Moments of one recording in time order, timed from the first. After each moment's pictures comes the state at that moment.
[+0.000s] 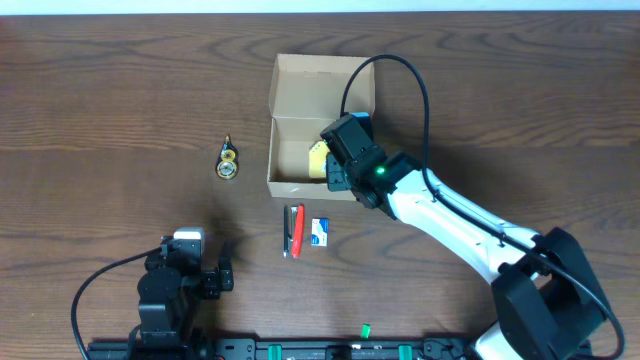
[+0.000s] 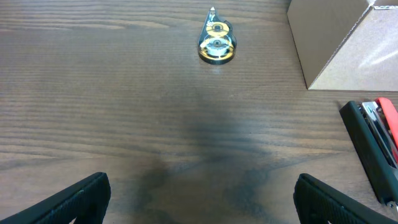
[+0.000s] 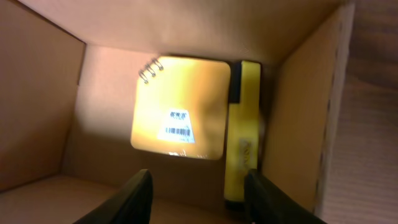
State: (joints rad) left arm -0.03 0.01 0.16 -0.75 0.01 0.01; right arm 0.68 1.72 1.14 -0.46 0.17 0.56
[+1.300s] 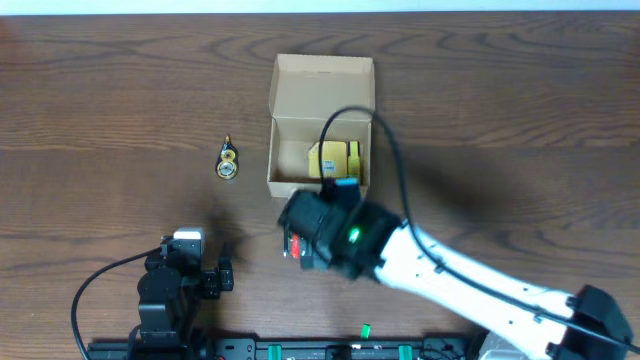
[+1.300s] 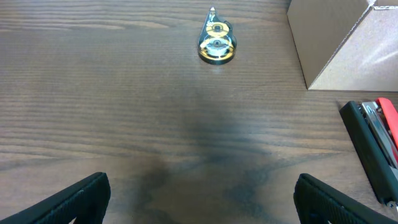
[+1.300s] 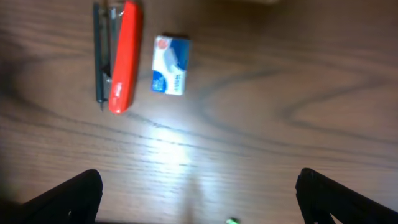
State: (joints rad) left arm -0.03 0.01 0.16 -0.75 0.01 0.01; right arm 1.07 1.56 1.21 -1.03 0.19 1.00
